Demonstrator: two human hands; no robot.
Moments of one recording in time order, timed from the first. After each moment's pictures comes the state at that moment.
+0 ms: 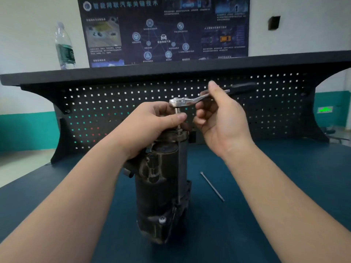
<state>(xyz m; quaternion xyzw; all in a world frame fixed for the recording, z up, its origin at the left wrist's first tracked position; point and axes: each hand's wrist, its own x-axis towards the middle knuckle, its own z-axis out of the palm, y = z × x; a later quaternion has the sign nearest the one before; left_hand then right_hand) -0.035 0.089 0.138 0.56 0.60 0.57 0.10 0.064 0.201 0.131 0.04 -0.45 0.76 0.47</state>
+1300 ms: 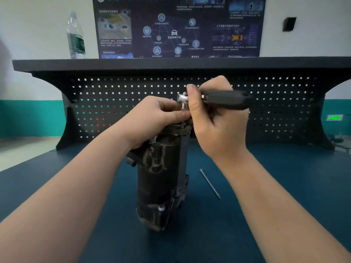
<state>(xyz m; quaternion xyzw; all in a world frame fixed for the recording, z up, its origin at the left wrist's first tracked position) -0.028 0.088 0.139 0.55 0.63 0.54 0.06 0.068 0.193 0.118 0.16 -0.66 0.14 0.72</state>
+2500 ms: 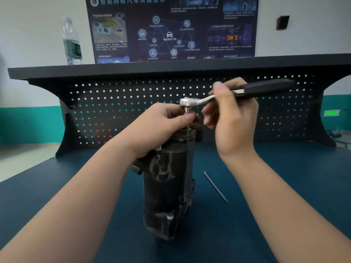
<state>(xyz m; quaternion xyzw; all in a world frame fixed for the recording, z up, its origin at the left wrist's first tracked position) -0.040 0.092 0.134 0.57 0.63 0.52 0.07 0.065 0.195 0.126 0.10 -0.58 0.47 0.65</state>
